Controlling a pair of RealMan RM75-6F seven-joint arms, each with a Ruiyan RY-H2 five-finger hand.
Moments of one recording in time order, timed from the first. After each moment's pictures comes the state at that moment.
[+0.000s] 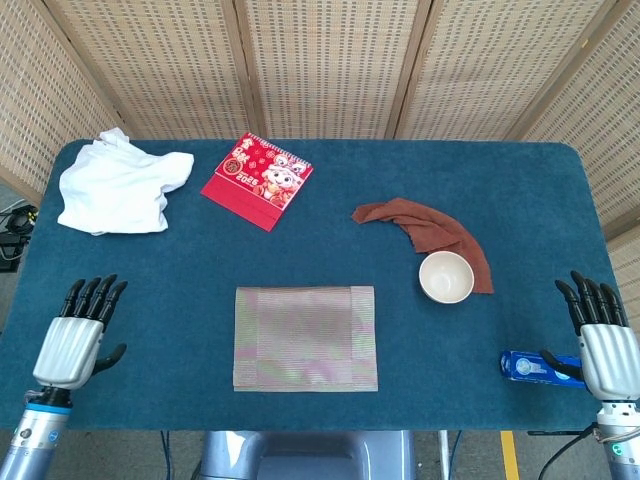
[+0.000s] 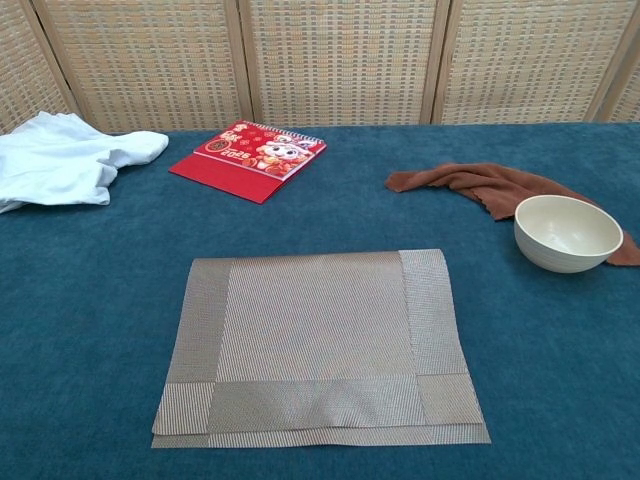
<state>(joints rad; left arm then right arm) -0.16 -1.24 0.00 -1.77 1.53 1.43 0.42 0.08 -1.11 0.09 -1.63 -1.50 1.51 0.00</state>
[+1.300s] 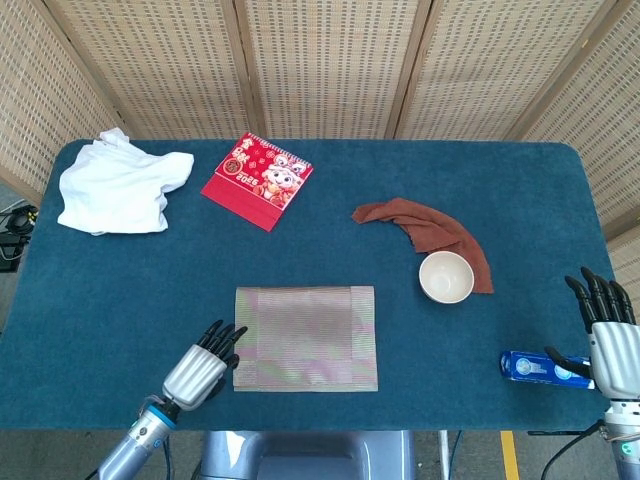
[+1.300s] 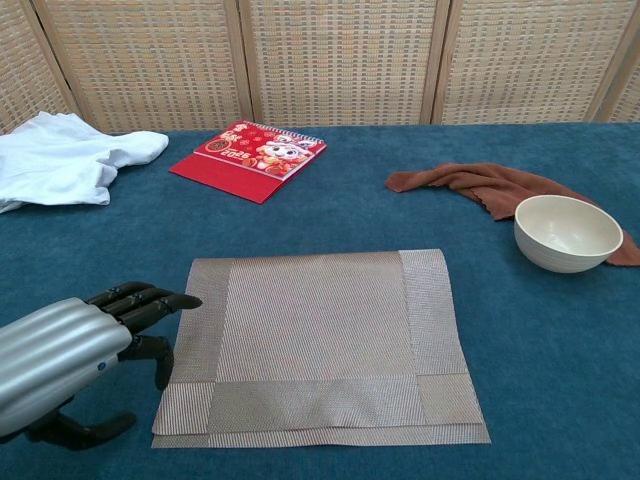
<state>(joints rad) -0.31 -1.64 0.10 -1.46 1.67 1.17 0.46 0.08 -1.10 0.10 -1.62 -1.50 1.53 0.07</state>
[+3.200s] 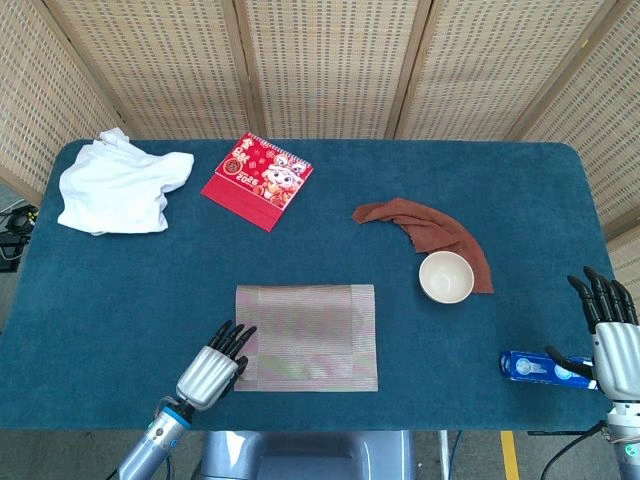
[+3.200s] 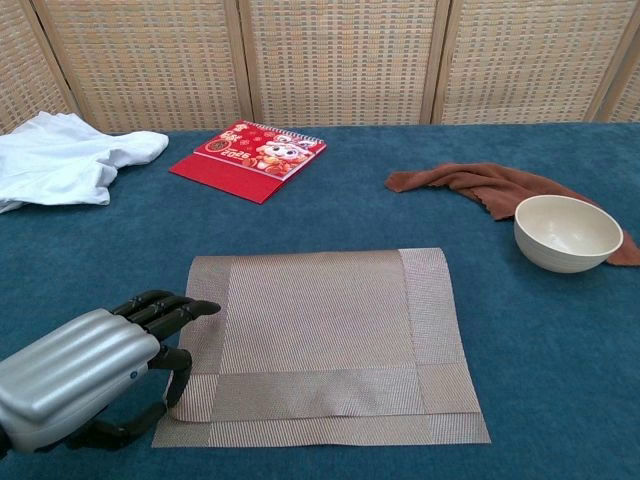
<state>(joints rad) -0.31 -1.75 0.10 -1.37 1.64 1.20 0.47 0.07 -1.09 0.10 -1.62 -1.51 1.54 0.11</state>
